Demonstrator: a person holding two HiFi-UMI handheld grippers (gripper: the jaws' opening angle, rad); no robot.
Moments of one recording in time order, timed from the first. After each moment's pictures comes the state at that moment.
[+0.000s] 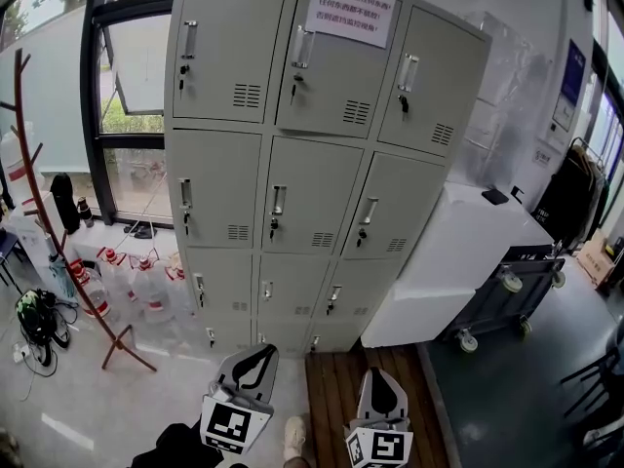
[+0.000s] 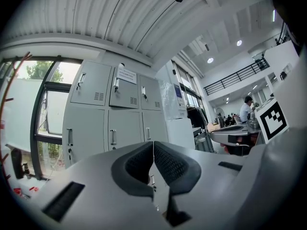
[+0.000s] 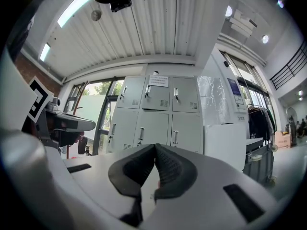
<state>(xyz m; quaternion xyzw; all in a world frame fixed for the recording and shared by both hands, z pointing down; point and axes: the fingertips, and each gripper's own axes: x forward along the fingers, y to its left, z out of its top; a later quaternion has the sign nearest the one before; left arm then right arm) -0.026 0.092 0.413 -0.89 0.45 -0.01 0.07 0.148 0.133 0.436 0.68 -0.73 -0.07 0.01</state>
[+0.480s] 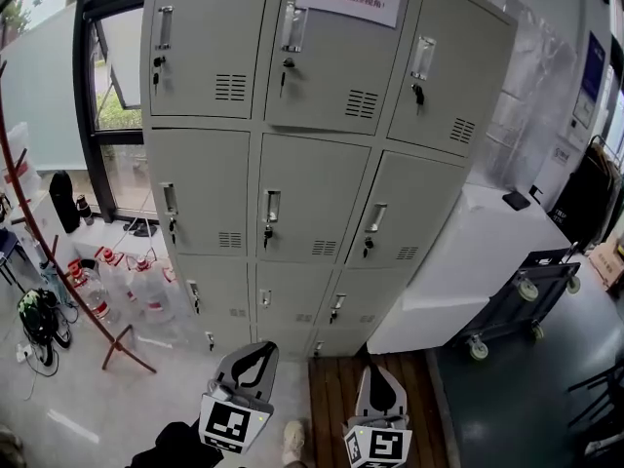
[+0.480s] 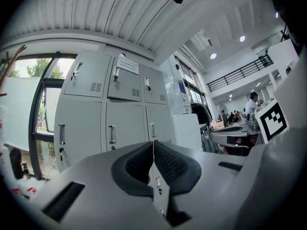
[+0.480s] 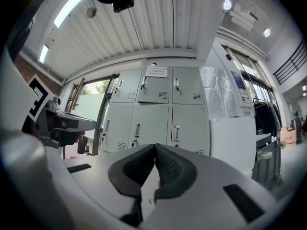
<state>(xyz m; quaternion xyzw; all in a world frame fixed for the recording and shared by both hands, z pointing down) 0.006 -0.007 0.419 -0.88 0.46 0.00 0.07 0.175 0.029 0.447 0.66 -0.75 -0.06 0.01</state>
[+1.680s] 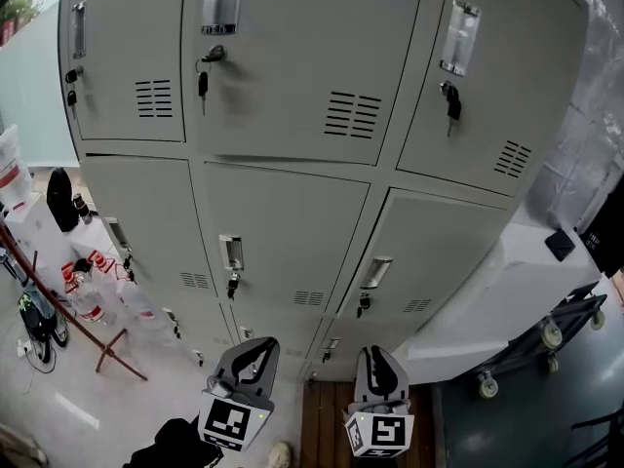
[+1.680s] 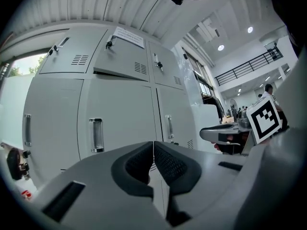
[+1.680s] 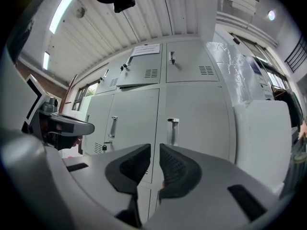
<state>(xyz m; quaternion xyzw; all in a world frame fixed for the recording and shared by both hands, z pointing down) 0.095 -0.235 0.425 -0.87 0.50 -0.04 0.05 0.256 -0.235 0.441 0.61 -0.79 -0.04 0.01</state>
